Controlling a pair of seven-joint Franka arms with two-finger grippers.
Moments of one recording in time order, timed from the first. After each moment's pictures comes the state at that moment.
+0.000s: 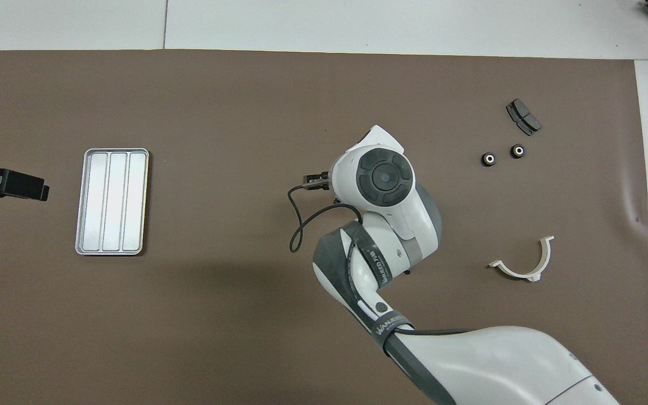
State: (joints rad) left arm -0.04 -0.06 0.02 -1.67 0.00 1.63 0.15; right arm 0.59 0.44 -0.04 -1.73 0.01 2.43 0.44
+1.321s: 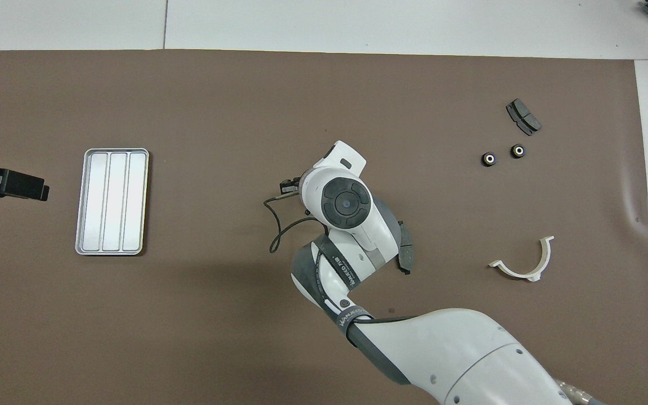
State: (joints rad) left arm -0.04 -0.06 0.02 -1.67 0.00 1.63 0.15; right arm 0.63 0.60 -0.05 -1.69 -0.02 2.63 0.46
